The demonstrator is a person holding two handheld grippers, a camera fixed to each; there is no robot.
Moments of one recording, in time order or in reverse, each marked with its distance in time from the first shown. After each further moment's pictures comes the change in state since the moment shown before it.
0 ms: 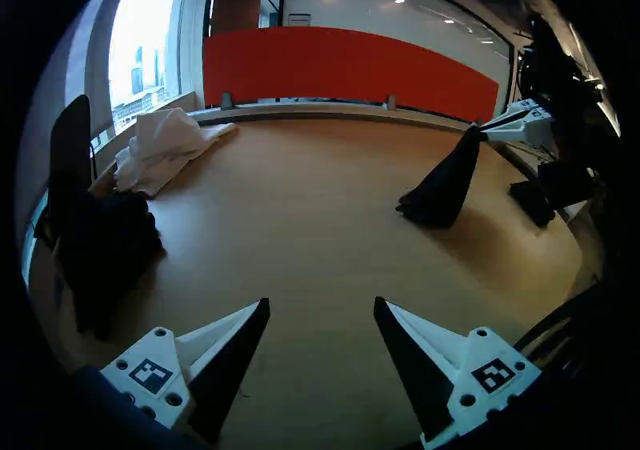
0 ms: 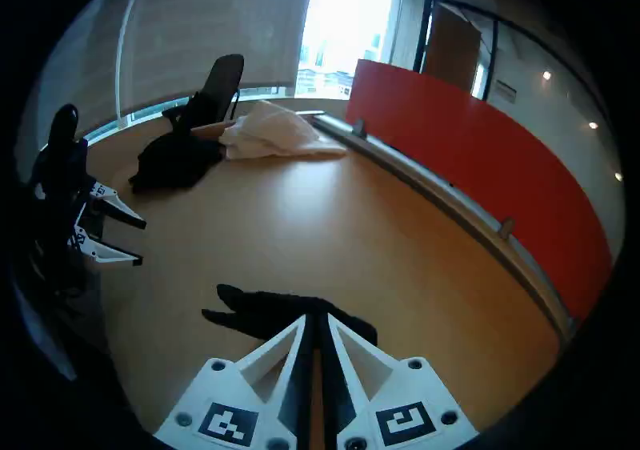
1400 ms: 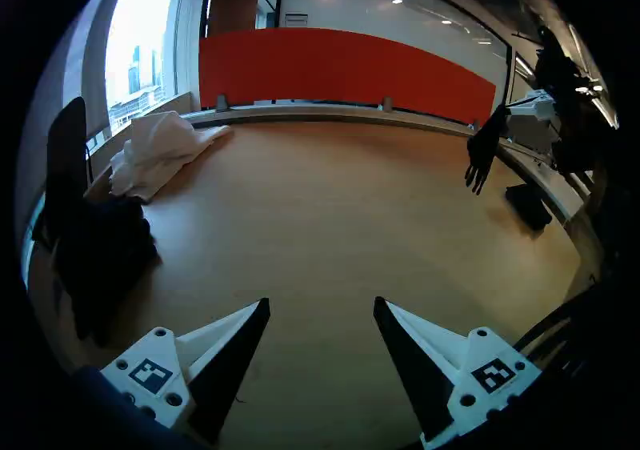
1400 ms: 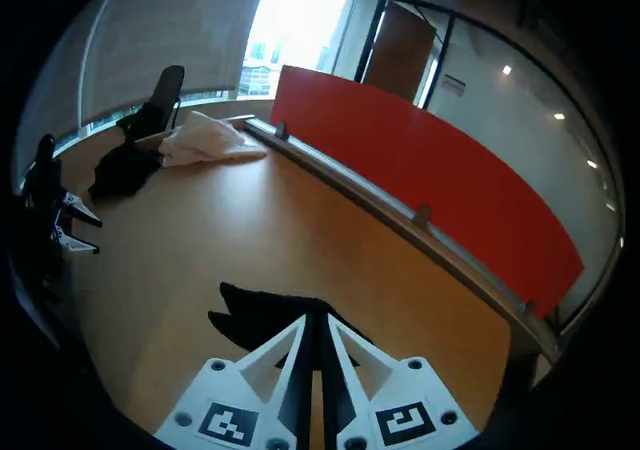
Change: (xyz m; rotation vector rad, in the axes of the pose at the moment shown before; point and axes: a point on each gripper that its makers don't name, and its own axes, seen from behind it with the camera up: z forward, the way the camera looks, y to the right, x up) left arm 0.011 0.008 0.002 -0.016 -0.003 -0.001; right arm -0.024 0.151 -0.095 -0.204 -0.040 0.047
